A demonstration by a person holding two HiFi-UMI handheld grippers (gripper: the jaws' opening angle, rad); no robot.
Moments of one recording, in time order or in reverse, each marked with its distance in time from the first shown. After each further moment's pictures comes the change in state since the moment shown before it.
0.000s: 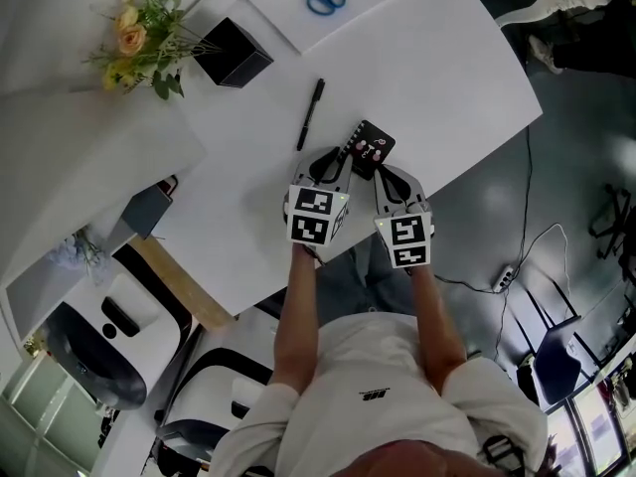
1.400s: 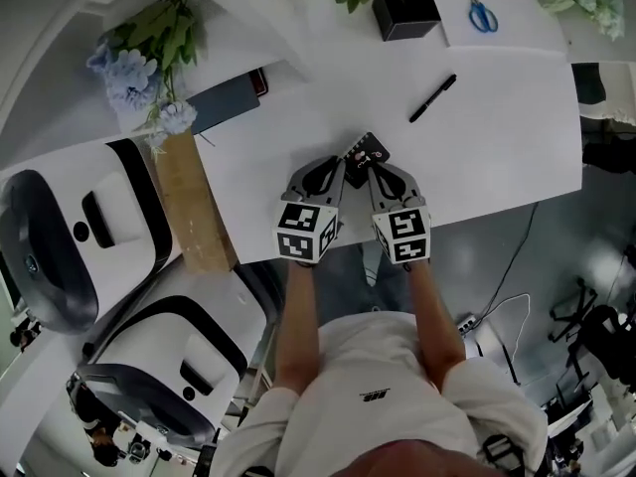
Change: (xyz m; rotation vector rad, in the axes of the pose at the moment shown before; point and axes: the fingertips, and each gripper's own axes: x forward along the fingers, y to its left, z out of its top) left arm -0.188 0.108 -0.097 -0.345 -0.241 0.250; right arm 0.036 0.214 0.014 -0.234 0.020 0.342
